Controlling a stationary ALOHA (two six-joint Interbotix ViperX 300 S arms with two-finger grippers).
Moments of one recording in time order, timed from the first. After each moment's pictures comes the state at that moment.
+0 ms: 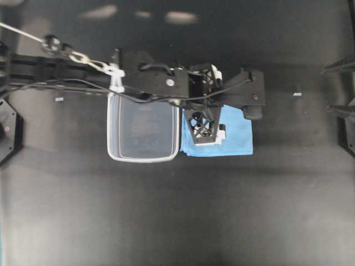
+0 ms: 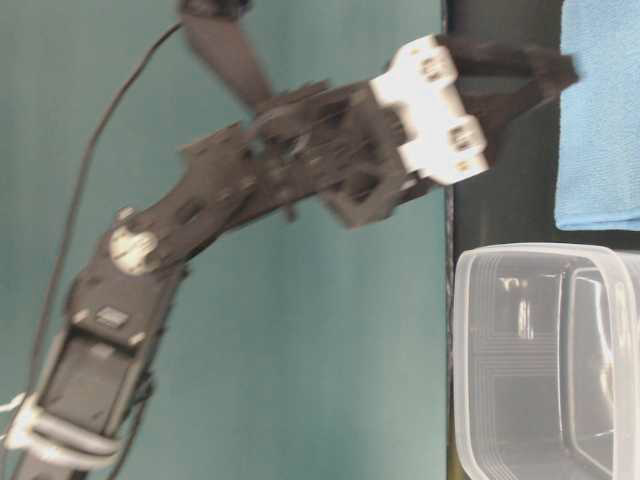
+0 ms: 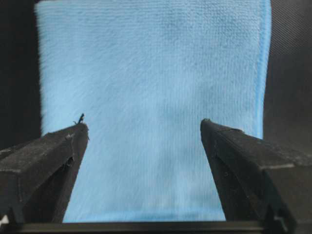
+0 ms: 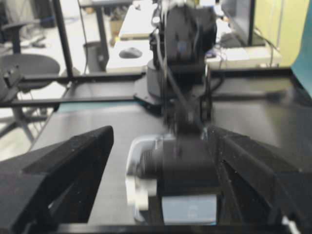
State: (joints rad) left arm 0.03 0.48 -0.10 0.04 0.69 0.01; right arm 0.02 -1.21 1.18 0.01 0.05 0.02
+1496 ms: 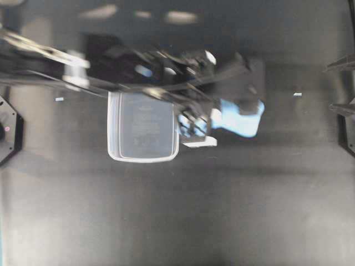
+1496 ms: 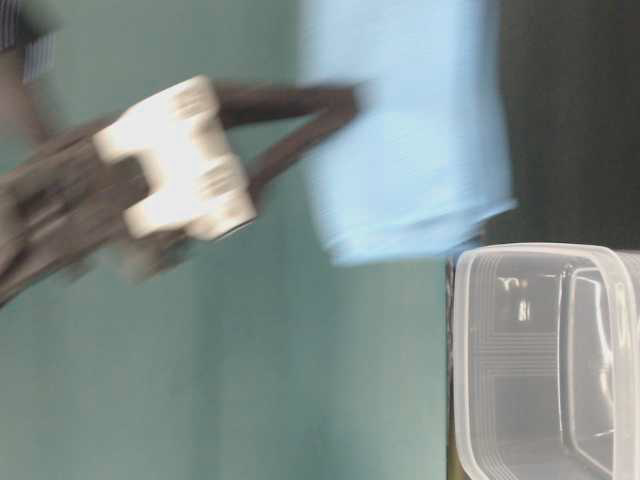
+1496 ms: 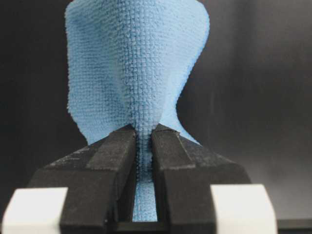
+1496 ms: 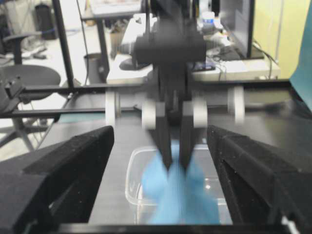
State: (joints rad) left arm 0.01 0.17 -0.09 0.04 0.89 0.01; right arm 0.02 -1.21 1.18 0.01 0.02 0.02
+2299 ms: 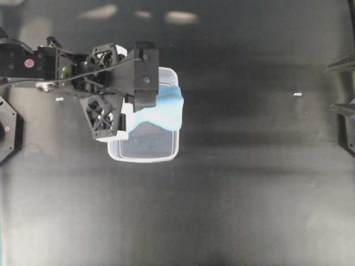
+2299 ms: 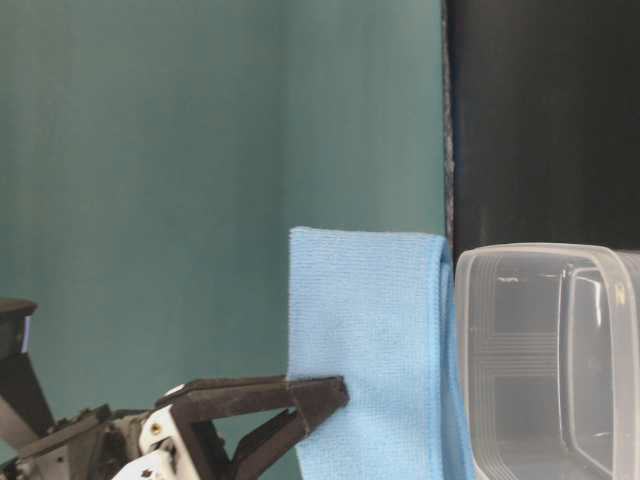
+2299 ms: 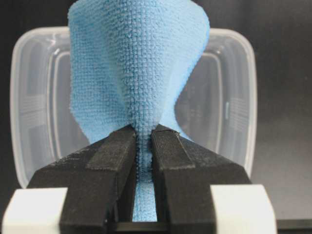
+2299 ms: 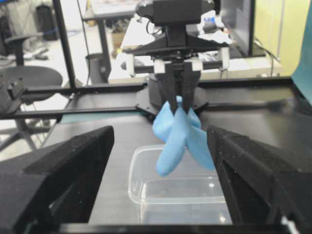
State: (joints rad) left arm 0.04 -0.17 0.41 0.04 0.77 0.00; right arm 0.02 -1.22 1.18 0.01 0.03 0.05
